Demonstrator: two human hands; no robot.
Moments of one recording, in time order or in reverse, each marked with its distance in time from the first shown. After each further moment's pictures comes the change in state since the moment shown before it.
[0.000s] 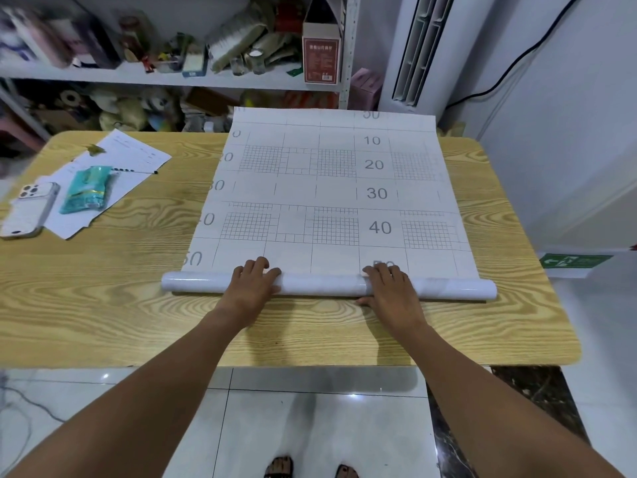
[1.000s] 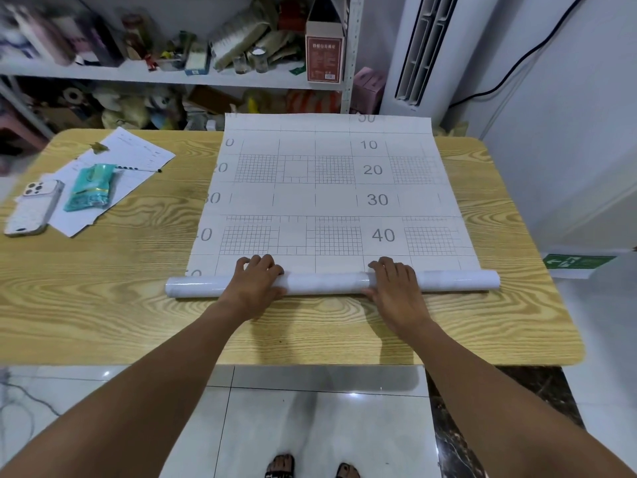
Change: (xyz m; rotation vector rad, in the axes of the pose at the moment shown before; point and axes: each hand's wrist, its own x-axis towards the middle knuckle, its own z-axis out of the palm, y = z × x) left_hand 0.008 -0.007 -0.003 0.008 -0.047 0.016; right_hand 0.001 -0.001 -0.005 -0.021 0.077 0.005
